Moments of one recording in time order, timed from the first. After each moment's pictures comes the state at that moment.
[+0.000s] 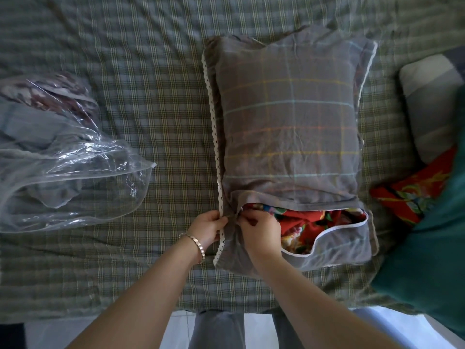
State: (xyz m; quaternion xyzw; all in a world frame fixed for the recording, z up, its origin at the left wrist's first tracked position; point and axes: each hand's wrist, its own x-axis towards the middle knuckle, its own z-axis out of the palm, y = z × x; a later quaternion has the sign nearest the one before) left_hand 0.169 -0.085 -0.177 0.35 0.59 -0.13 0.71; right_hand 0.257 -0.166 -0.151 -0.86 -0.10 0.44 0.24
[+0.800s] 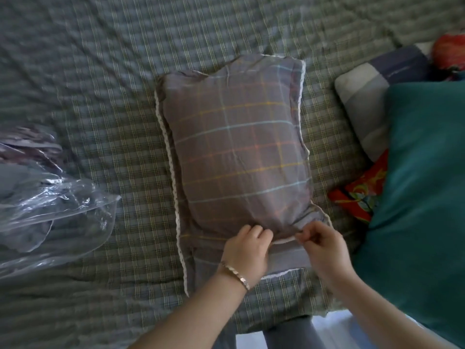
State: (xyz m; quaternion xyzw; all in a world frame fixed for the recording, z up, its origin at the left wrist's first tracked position) left_hand 0.270 -0.178 -0.136 0.95 0.17 -0.07 0.23; right_hand 0.381 -0.292 -0.112 -0.87 -0.04 0.38 0.31
